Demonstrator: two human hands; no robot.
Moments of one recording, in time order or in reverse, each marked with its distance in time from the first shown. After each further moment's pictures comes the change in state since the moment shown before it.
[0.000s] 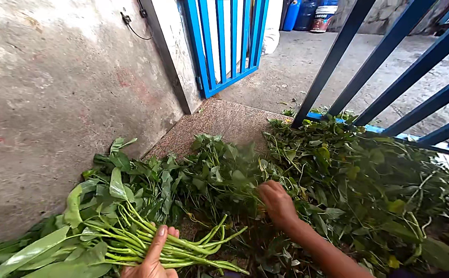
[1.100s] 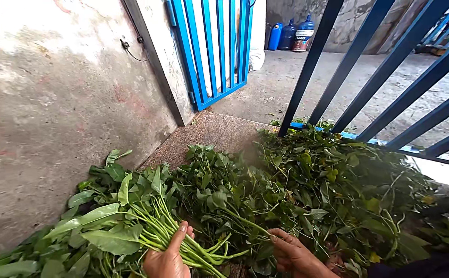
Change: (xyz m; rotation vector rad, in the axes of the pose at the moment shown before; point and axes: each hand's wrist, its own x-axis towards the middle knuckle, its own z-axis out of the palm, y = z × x) left_hand -0.027 -0.021 0.009 0.090 -0.140 -0.069; right_hand -0.127 0.018 -0.034 1.414 -0.396 0.661
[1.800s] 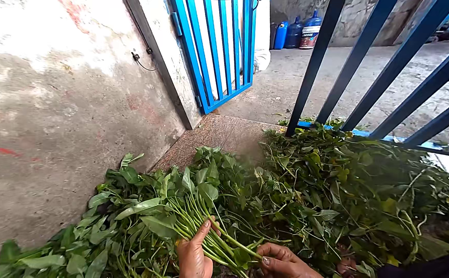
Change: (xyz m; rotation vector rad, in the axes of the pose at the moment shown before) left_hand -0.006 -0.021 0.011 -0.147 -0.202 -0.229; right_hand -0.001 0.020 0.030 -0.037 -0.440 -0.178
